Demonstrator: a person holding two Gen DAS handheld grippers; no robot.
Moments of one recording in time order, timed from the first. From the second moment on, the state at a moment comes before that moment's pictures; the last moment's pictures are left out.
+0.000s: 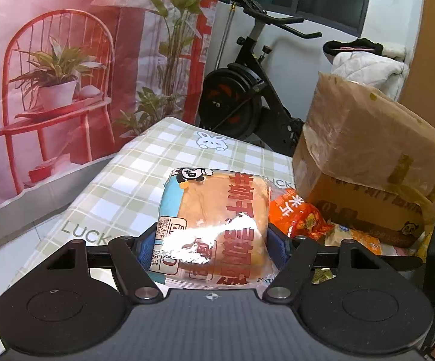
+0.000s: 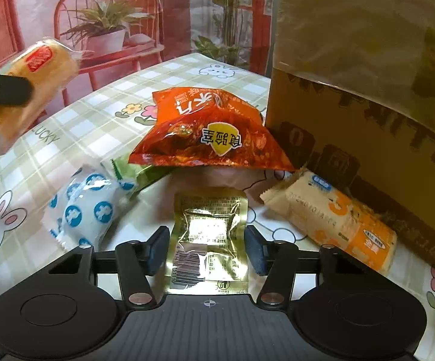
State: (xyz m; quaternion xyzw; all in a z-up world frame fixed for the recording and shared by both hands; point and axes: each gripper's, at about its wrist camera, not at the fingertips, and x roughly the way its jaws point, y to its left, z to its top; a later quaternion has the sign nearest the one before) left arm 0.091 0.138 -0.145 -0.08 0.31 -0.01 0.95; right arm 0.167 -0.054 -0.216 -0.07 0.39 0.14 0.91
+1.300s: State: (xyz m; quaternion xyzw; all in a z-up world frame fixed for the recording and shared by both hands) left arm 0.272 -0.062 -0.030 0.04 0.21 -0.11 0.97; right arm 0.209 -0.284 -0.014 0.02 0.16 -0.03 0.99
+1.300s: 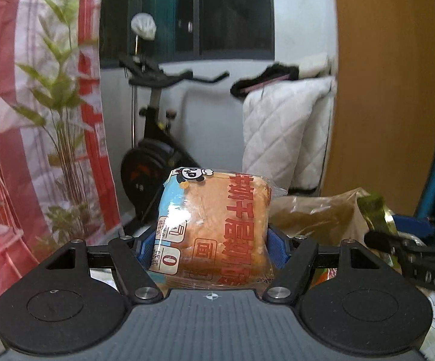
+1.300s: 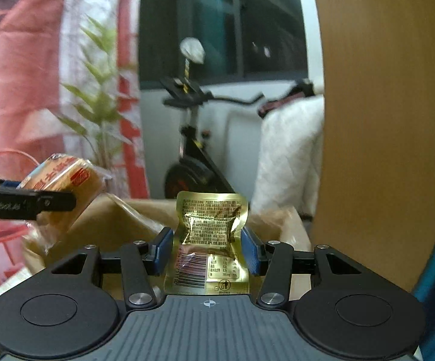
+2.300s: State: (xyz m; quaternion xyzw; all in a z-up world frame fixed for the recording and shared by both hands) left arm 0.149 0.005 -0.039 0.00 0.20 -0.13 0.97; right arm 0.063 -0.286 -0.047 0.08 0.14 -0.01 0.99
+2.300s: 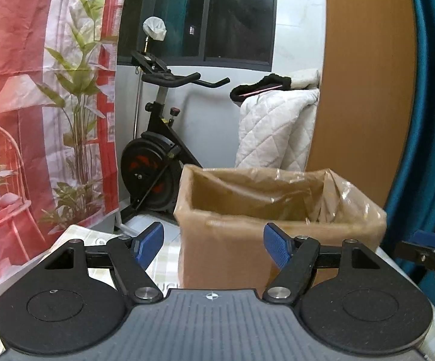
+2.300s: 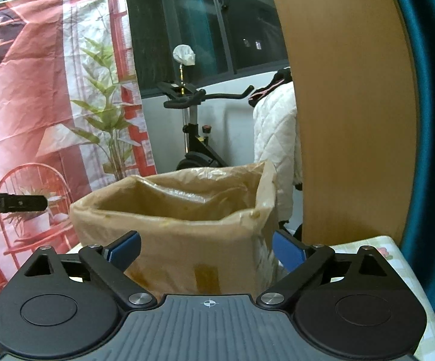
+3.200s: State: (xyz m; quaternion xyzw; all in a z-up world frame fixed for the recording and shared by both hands) left arm 0.111 0.015 -0.132 -0.03 0.28 -0.15 0.95; right arm 0.046 -0.297 -0.172 0.00 0.27 -0.04 0.96
